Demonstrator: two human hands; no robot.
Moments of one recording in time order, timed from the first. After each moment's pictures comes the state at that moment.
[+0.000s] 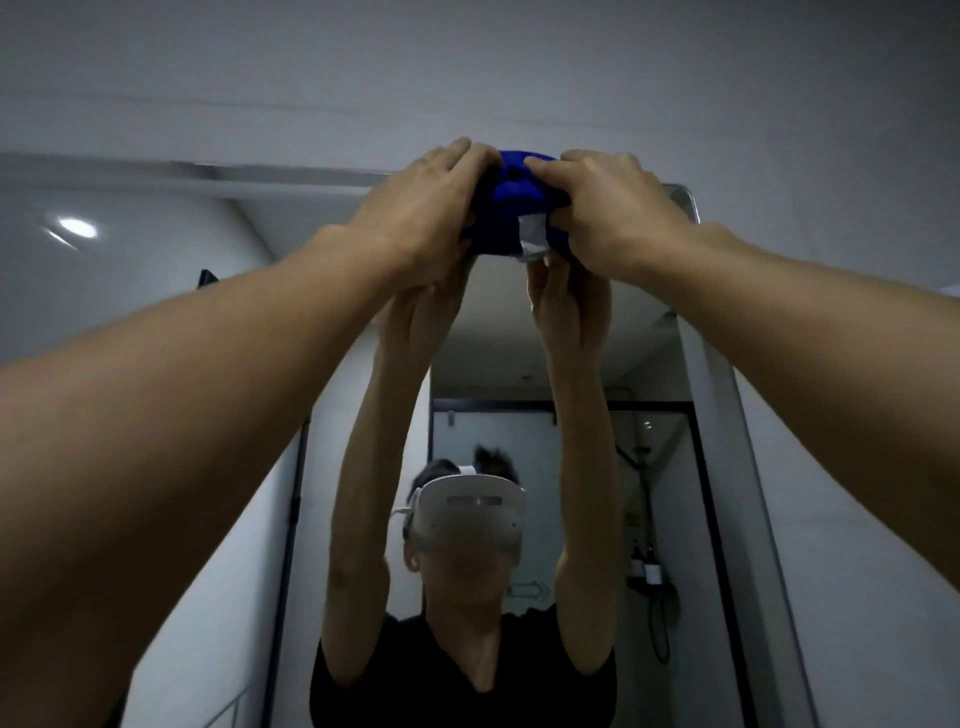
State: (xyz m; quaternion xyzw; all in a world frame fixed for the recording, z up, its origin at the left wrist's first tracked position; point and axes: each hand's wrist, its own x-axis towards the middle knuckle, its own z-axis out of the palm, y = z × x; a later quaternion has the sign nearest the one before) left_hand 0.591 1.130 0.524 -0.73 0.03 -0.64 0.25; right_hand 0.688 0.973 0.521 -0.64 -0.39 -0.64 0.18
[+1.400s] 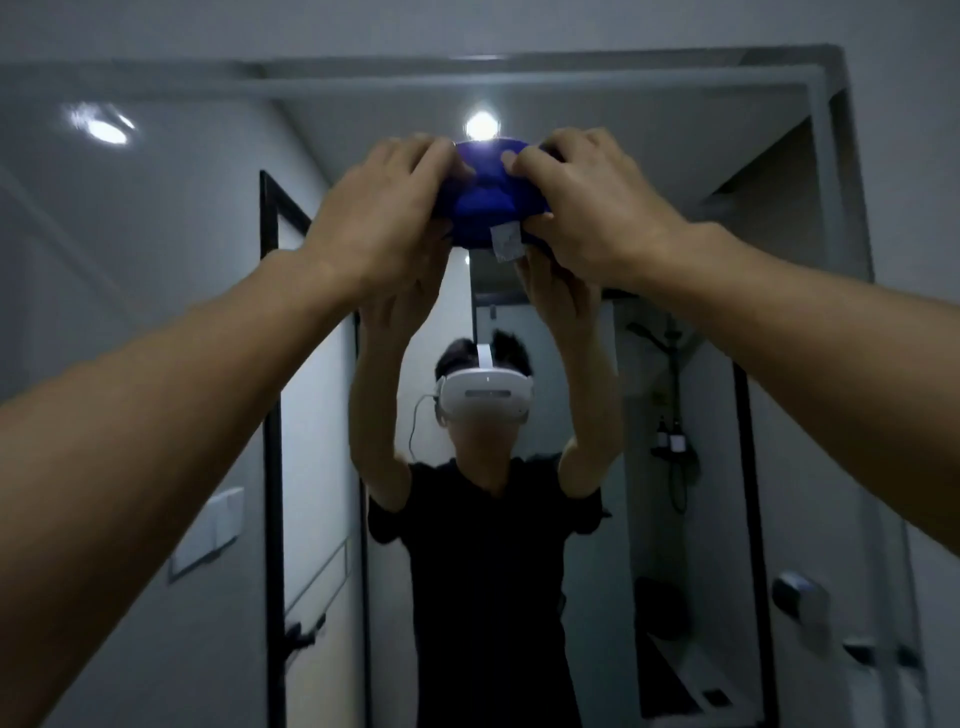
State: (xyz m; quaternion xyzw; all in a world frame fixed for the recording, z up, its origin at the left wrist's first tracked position) left_hand 0.476 1.254 0.427 -0.78 0.02 -0.58 0.23; right_hand 0.598 1.082 0.430 -0.66 -0.46 -0.58 0.13
